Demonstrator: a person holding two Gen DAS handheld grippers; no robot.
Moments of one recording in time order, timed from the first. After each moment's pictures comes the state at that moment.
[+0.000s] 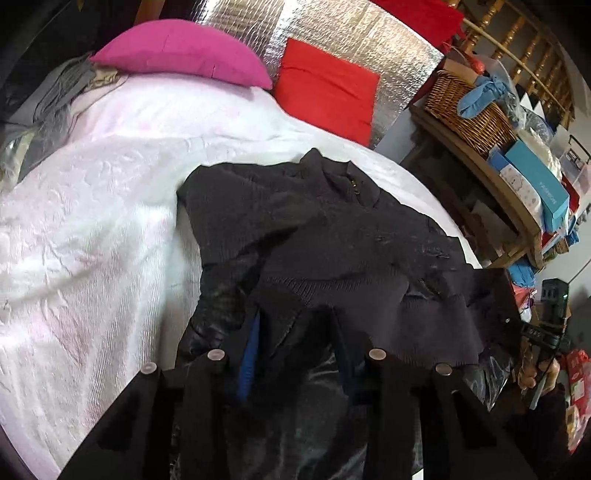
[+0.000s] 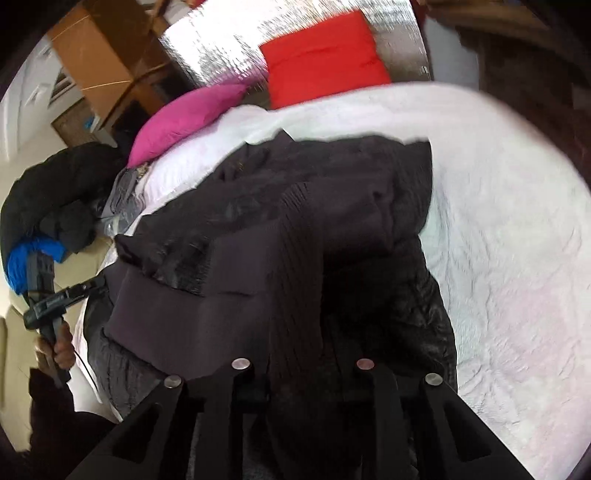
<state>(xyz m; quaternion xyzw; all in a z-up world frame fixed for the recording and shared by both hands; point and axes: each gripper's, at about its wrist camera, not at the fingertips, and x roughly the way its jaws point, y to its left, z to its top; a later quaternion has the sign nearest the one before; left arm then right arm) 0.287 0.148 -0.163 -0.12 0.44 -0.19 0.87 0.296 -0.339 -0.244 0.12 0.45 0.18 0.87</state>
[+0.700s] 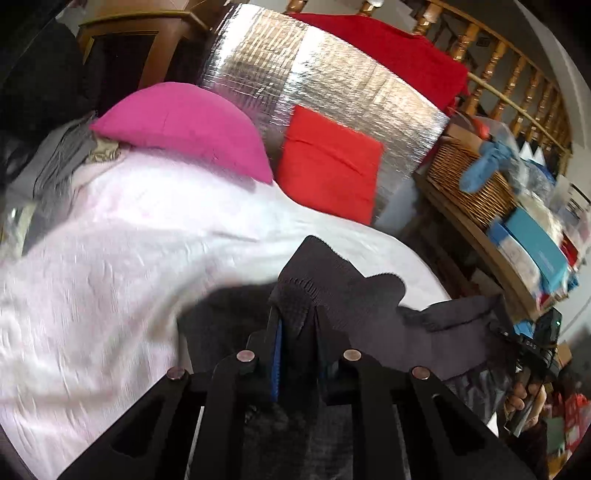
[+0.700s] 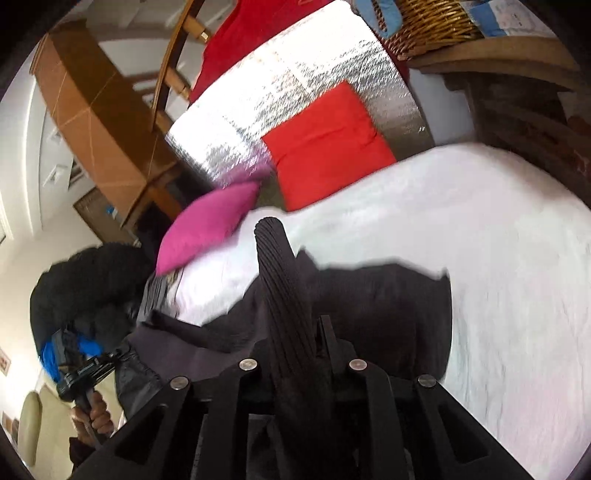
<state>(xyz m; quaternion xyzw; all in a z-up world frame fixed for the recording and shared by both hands) 0.375 0.159 -0.077 -0.17 0.35 -0.16 0.91 0.368 -0.371 -0.172 0.25 0.32 0.17 0.90</state>
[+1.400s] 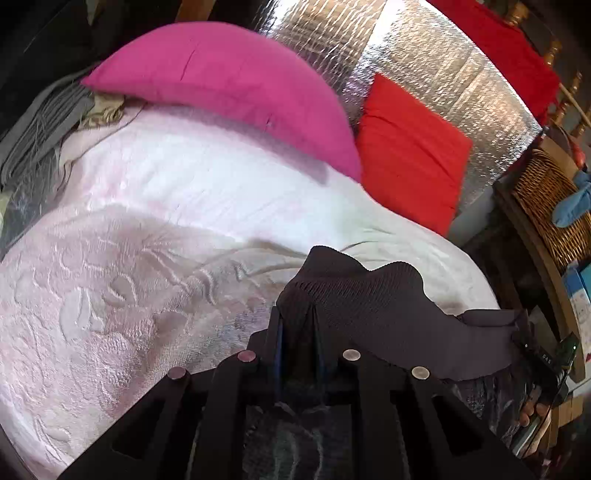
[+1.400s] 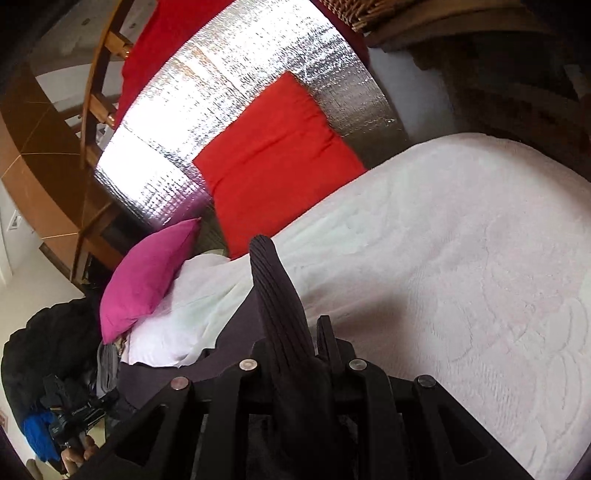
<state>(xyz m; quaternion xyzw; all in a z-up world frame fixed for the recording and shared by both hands) 0.520 0.162 -0.143 -0.20 0.43 -0.06 0.88 0.553 -0.382 -0.225 0.30 0.34 0.10 0.89</state>
